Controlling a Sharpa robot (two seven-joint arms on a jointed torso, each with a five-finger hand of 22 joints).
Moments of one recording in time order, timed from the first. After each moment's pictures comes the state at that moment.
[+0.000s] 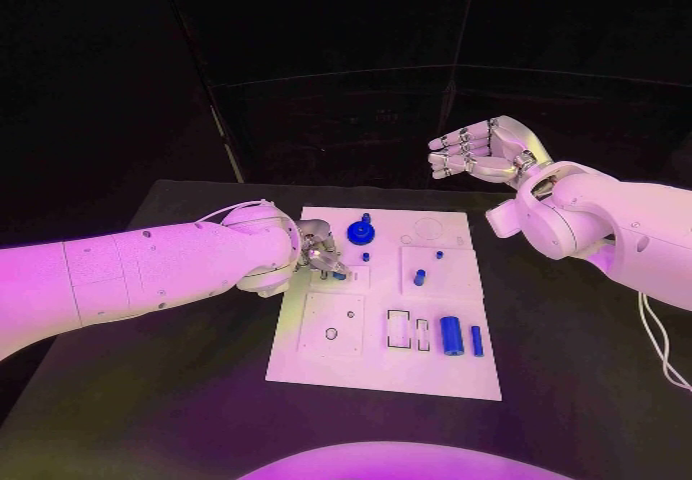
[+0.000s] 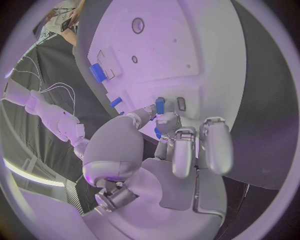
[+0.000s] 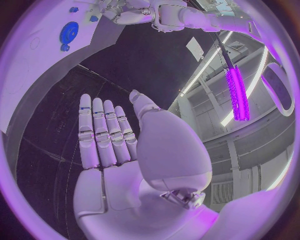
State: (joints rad) left arm 1.30 -0.70 -0.18 1.47 -1.07 -0.04 -0.51; left_hand 1.05 -0.05 0.59 0.01 0.17 0.91 0.06 0.61 0.62 1.32 -0.02 1.09 0.98 1.47 -0.08 1.57 1.31 0.08 1.45 0.03 1.40 1.23; right arm 1.32 -0.74 -0.05 1.34 -0.52 -0.33 0.32; right_hand 1.40 -0.06 0.14 0.09 0.26 0.94 0.23 0.07 0.07 1.11 0.17 0.09 0.06 1.07 0.13 0.06 0.23 0.18 1.06 0.22 0.13 0.07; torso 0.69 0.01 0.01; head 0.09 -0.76
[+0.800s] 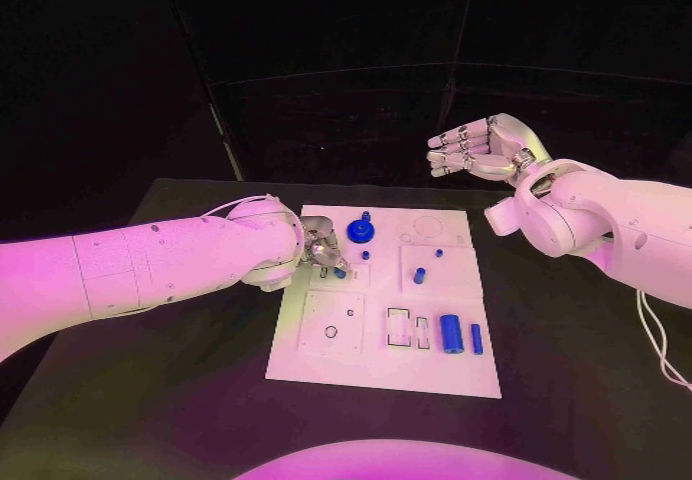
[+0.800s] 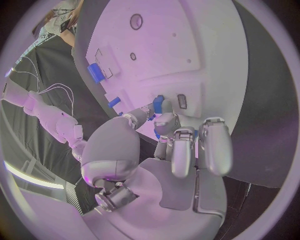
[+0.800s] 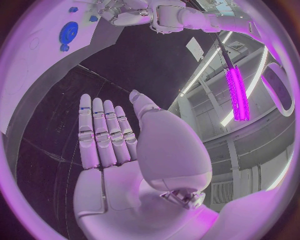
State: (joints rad) left arm 1.30 -0.67 -0.18 1.43 -1.07 -0.01 -0.51; left_hand 0.97 -0.08 0.62 -0.04 0.18 0.94 0.03 0.62 0.63 1.33 -0.04 1.10 0.99 1.47 -0.10 1.57 1.31 0.08 1.46 0.02 1.40 1.24; right arm 1.32 -0.74 -0.05 1.34 -0.52 -0.33 0.32; right_hand 1.40 -0.06 0.14 0.09 0.26 0.94 0.23 0.07 0.07 1.10 0.17 0.09 0.06 1.07 0.13 0.06 0.22 0.18 1.06 0.22 0.12 0.07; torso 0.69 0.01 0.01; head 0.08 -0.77
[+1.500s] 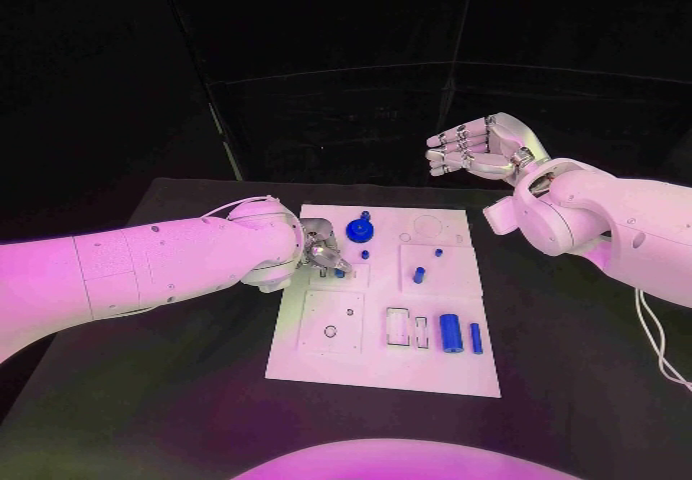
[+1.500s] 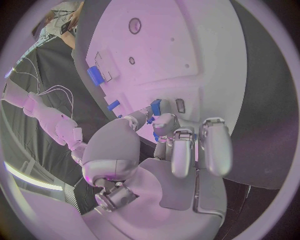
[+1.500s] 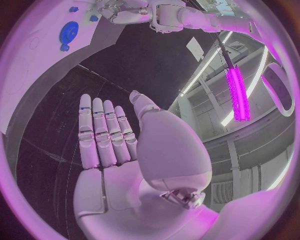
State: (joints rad) left arm 1.30 -0.67 -0.18 1.43 -1.07 0.01 -0.51; left_hand 0.93 -0.06 0.53 0.02 0.18 0.96 0.03 0.62 0.62 1.34 -0.04 1.12 1.00 1.47 -0.10 1.57 1.31 0.07 1.46 0.01 1.40 1.24; right arm 1.32 -0.74 -0.05 1.33 -0.52 -0.33 0.32; right_hand 1.40 -0.06 0.13 0.09 0.27 0.94 0.23 0.07 0.07 1.10 0.17 0.09 0.06 1.07 0.13 0.06 0.22 0.18 1.06 0.22 0.12 0.07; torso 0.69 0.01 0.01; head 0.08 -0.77
